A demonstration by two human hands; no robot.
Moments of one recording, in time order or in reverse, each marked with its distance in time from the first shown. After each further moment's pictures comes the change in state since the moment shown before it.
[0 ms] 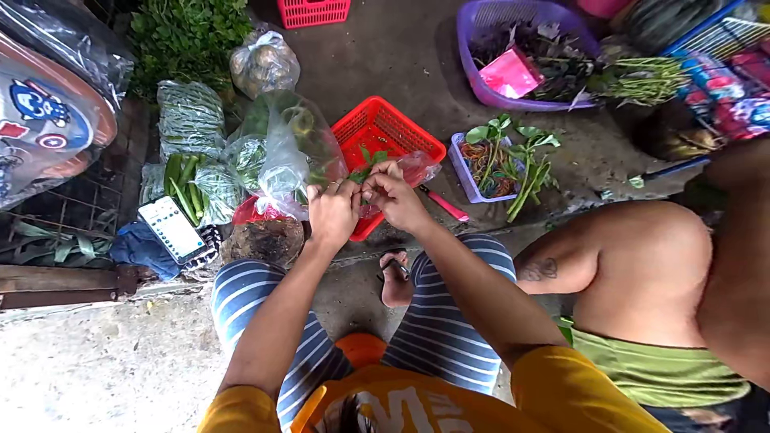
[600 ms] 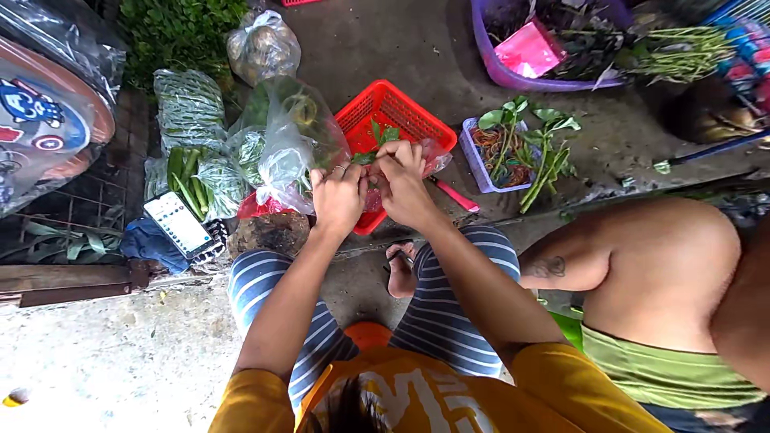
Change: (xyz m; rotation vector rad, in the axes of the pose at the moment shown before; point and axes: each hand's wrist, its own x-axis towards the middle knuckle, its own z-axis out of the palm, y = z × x) left_hand 0.018 -0.007 0.005 0.037 0.090 0.038; right_hand 0.011 -0.018 0.005 -0.446 0.083 -0.079
